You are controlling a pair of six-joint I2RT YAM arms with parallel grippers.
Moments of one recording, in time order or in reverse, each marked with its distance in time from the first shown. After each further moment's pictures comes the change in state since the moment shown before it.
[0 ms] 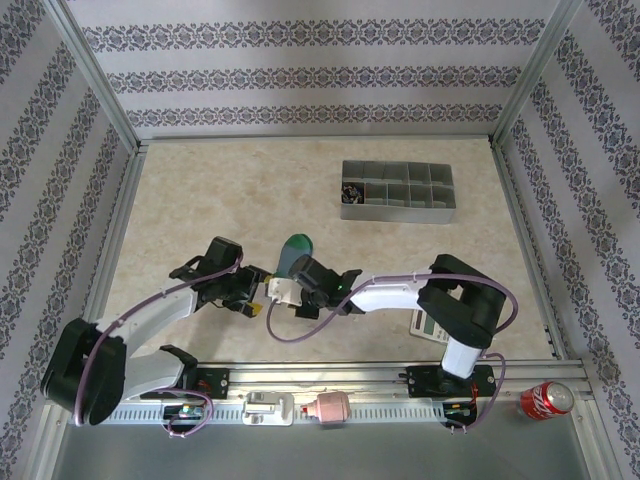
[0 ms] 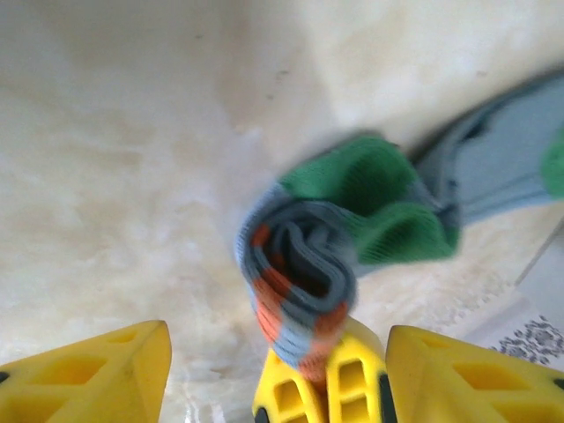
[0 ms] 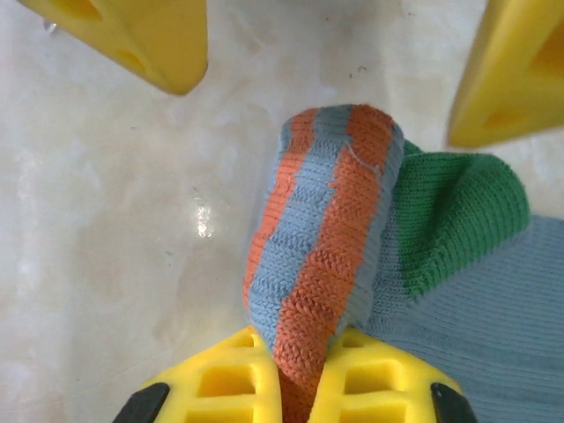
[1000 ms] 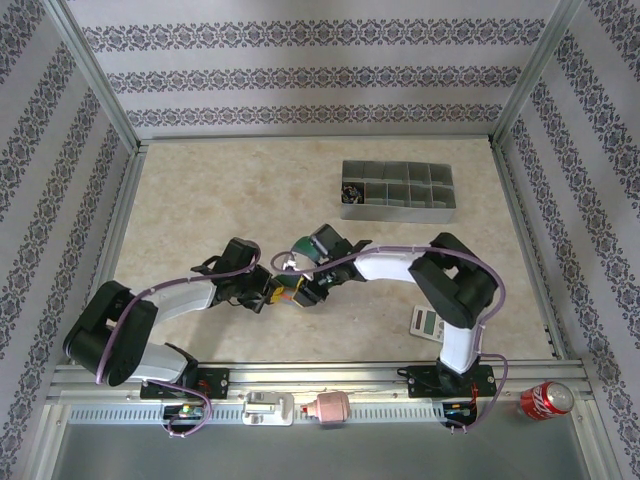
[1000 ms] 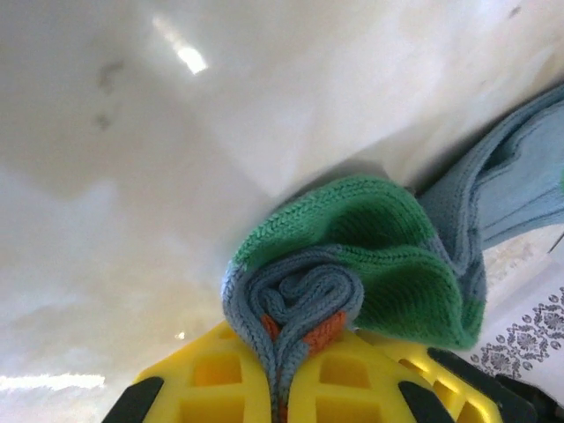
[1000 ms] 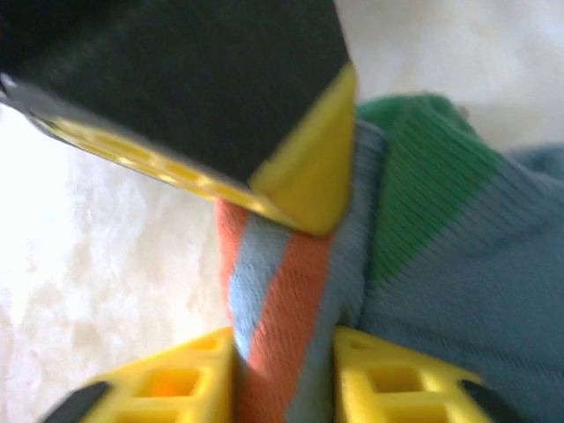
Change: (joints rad) left arm -0.068 0.233 -0.023 0.263 0.035 0.044; right arm -0.211 0.073 0.085 -0.162 -0.455 0.201
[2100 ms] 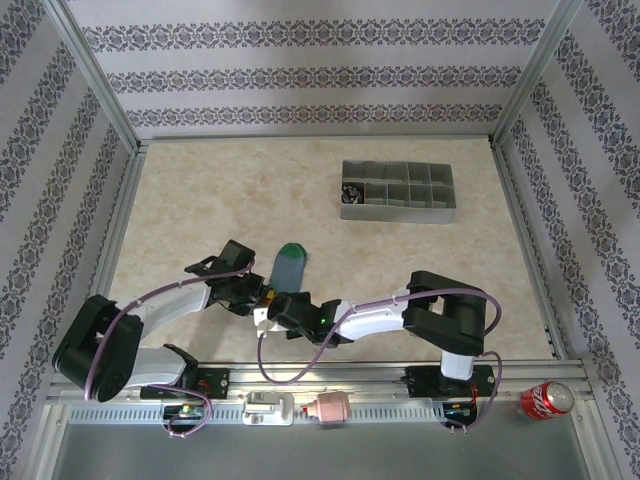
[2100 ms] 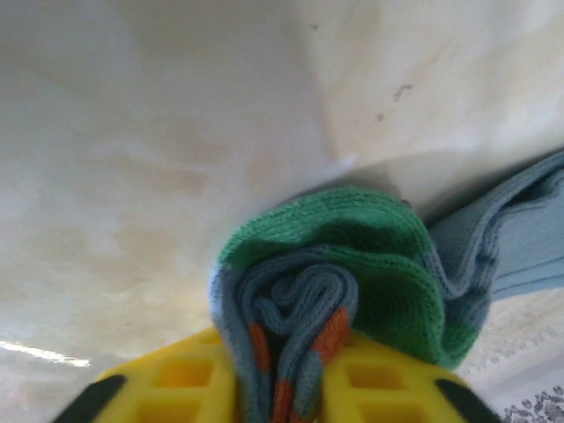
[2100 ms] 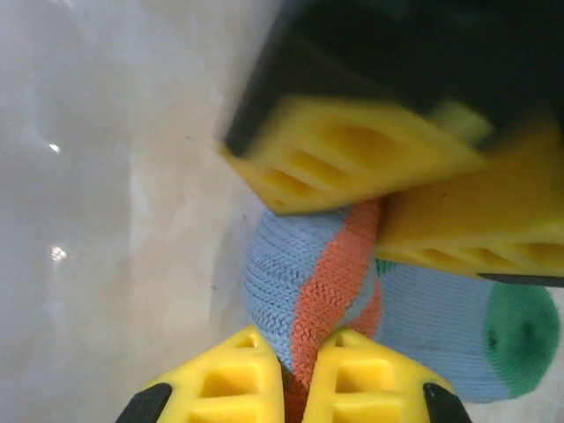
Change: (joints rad) left arm -0.003 -0.094 0.026 -0.246 -0.077 -0.145; right arm 0.456 -0.014 -0.074 0.217 0.933 -0.319
